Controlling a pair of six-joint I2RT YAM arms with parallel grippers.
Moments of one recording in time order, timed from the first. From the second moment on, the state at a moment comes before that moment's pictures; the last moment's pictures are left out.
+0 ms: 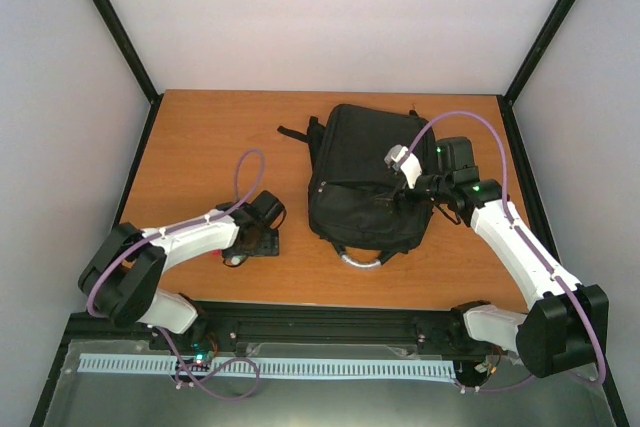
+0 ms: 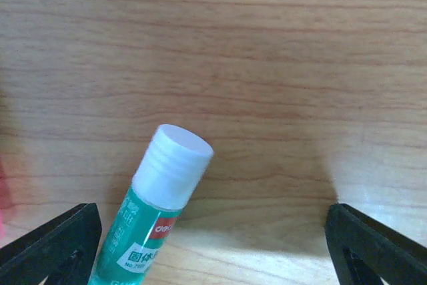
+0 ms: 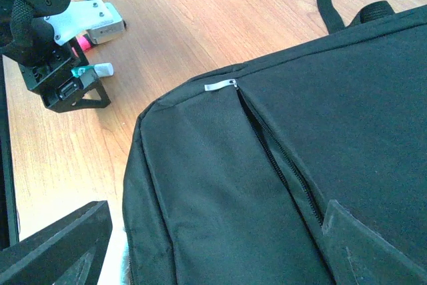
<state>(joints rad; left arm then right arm) -0.65 1.44 0.72 -0.69 -0.26 -0.73 0.25 1.19 0.92 -0.52 -0.70 -0.47</state>
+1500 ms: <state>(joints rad) -0.80 1.41 0.75 -0.79 -0.20 -0.75 0.25 1.20 0.92 -0.54 -0.71 -0.50</state>
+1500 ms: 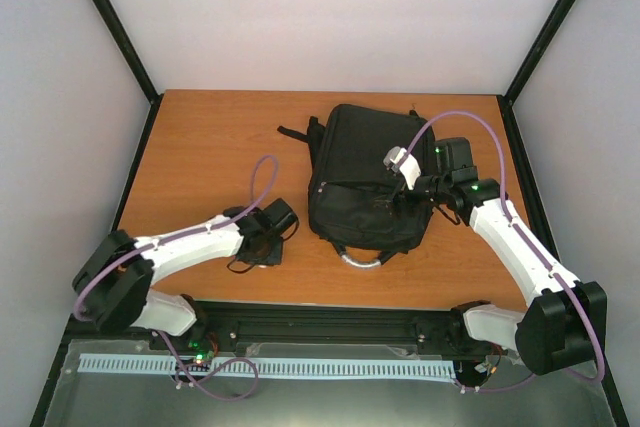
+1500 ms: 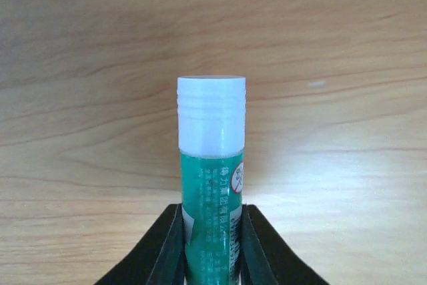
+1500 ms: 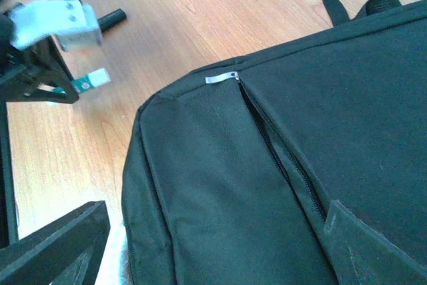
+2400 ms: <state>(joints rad) -0.82 1.89 1.38 -0.45 0.33 -0.57 0.18 1.26 0.90 -0.42 -0.35 -0.48</state>
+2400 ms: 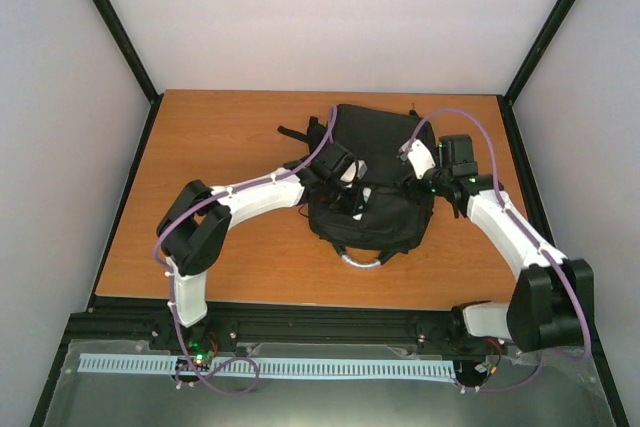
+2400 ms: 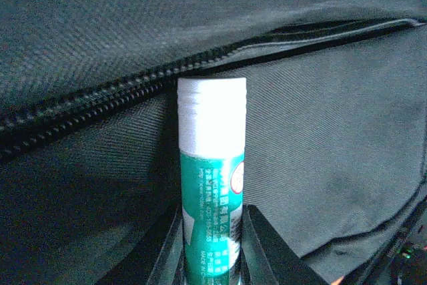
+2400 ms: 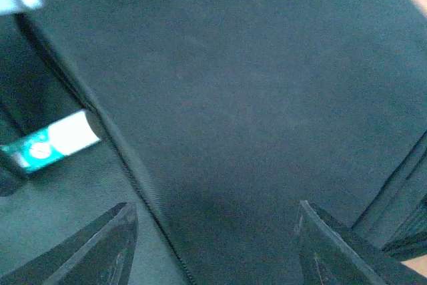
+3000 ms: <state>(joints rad) -0.82 1.93 1.39 -0.41 0.32 -0.60 0.30 1.46 0.97 -0.40 -0.14 -0.51</state>
